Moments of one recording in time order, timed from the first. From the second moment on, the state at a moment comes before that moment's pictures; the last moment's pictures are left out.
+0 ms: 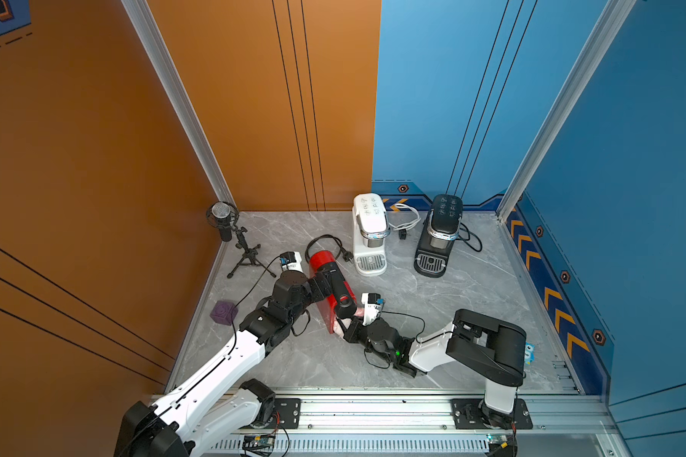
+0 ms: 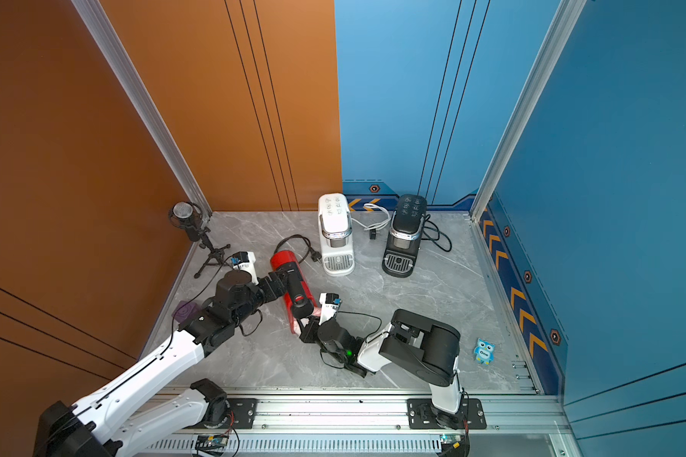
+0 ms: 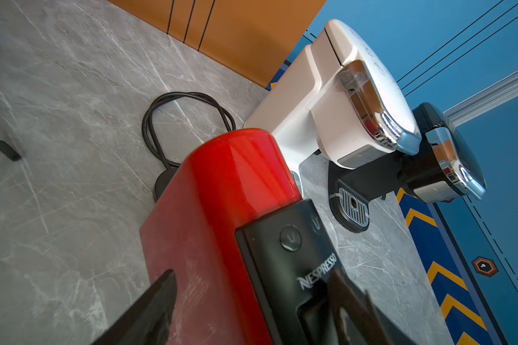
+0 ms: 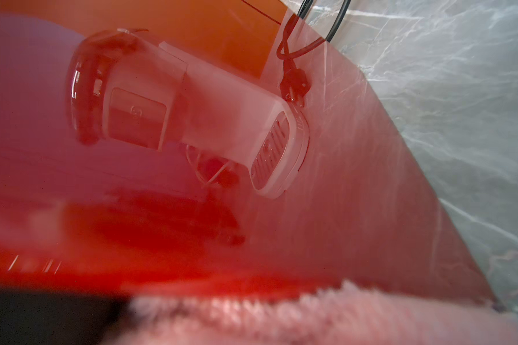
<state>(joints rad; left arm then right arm) -0.50 0.96 0.64 -0.18 -0.18 -0.72 1.13 1.88 0.65 0.97 0.27 1.05</state>
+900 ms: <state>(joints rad) -0.55 0.93 0.71 -0.56 -0.22 -0.68 1.19 1.87 0.61 0.98 0.34 1.09</state>
